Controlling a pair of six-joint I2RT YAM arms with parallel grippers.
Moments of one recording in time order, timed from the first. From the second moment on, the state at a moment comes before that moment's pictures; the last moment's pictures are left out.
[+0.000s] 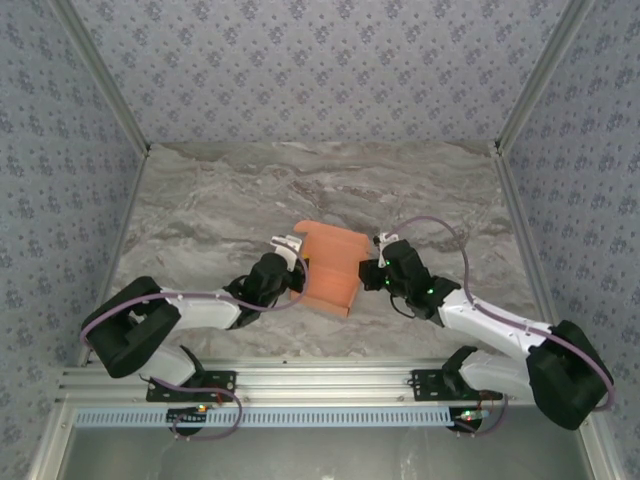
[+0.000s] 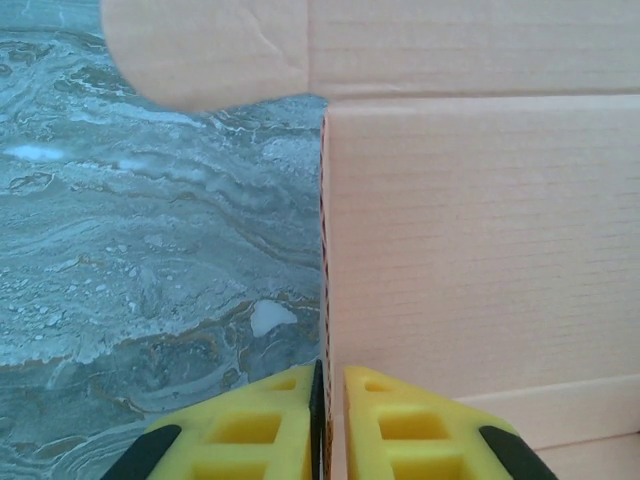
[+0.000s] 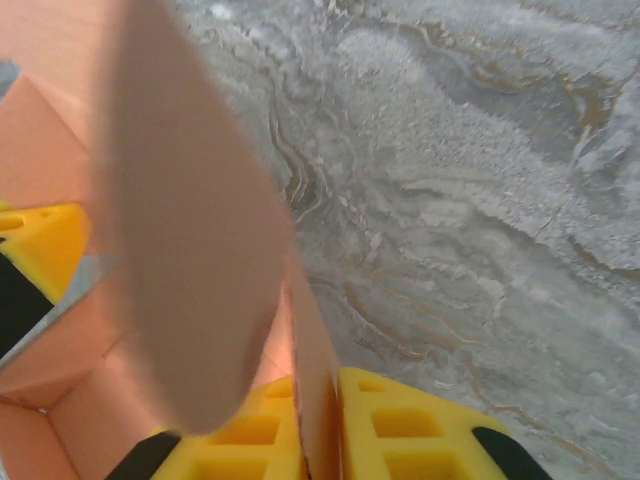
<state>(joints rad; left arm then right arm) -0.86 1.46 0.45 0.57 -0.27 -0.28 0.68 1.14 0.51 -0.03 0.02 0.51</state>
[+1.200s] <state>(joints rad) -0.92 1.56 0.57 0.61 -0.33 -0.29 0.71 1.40 0.65 0.14 0.43 0.33</state>
